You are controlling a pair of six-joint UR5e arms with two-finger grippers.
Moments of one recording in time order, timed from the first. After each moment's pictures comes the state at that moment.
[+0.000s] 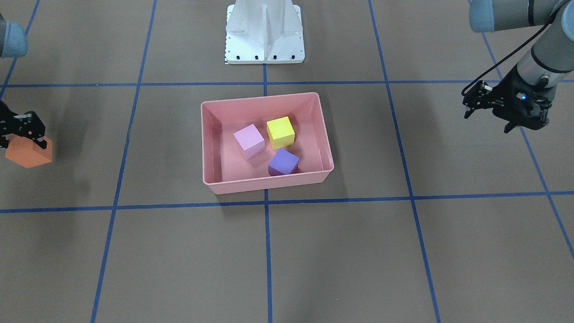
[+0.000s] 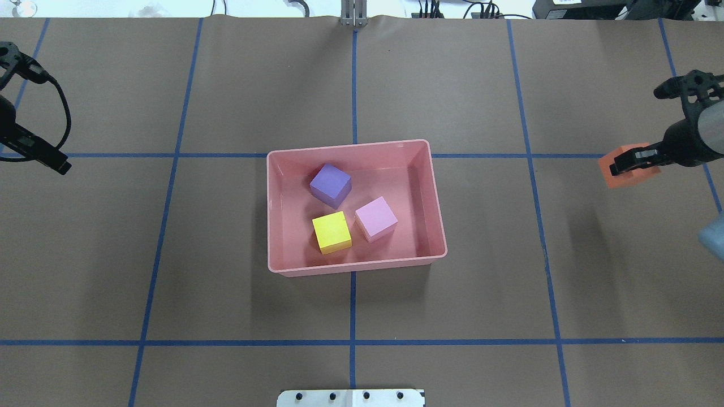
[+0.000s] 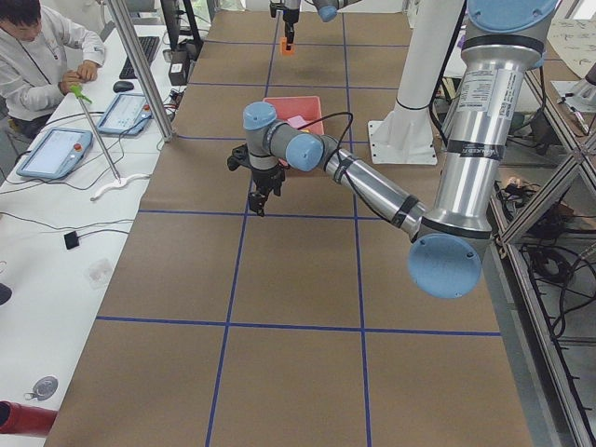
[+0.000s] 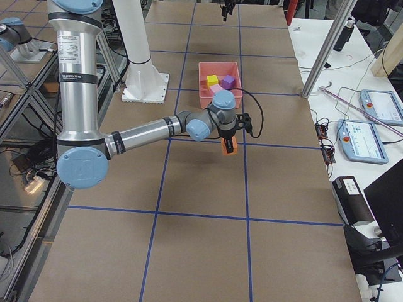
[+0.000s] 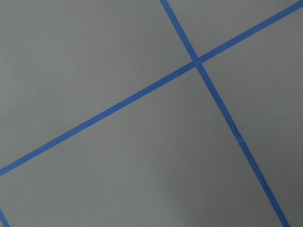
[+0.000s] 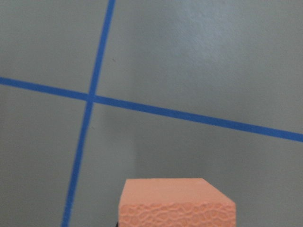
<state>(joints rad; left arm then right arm) -1.09 -1.72 -1.98 -1.43 -2.21 -0.20 1.04 -1.52 1.86 -1.22 2.18 0.68</state>
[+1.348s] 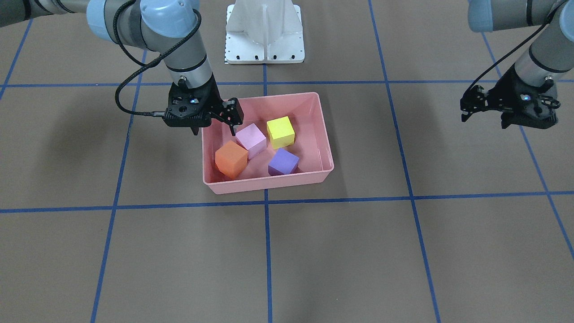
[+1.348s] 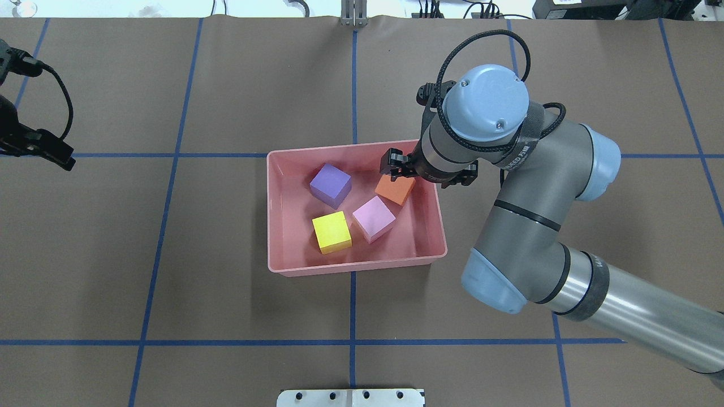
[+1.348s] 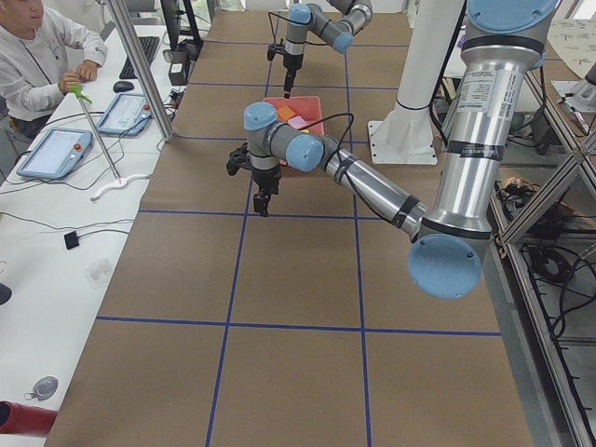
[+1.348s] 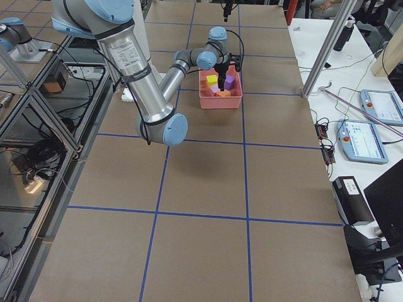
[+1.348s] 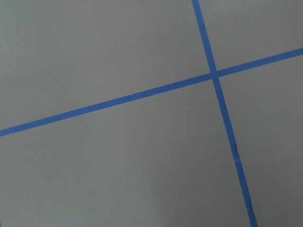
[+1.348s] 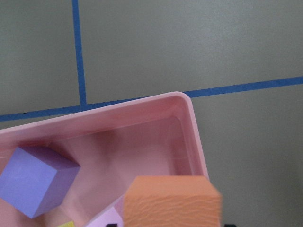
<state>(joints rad) -1.09 -1.72 -1.98 -1.44 -2.21 -0.37 0.61 -0.95 1.82 -1.61 1.87 1.27</state>
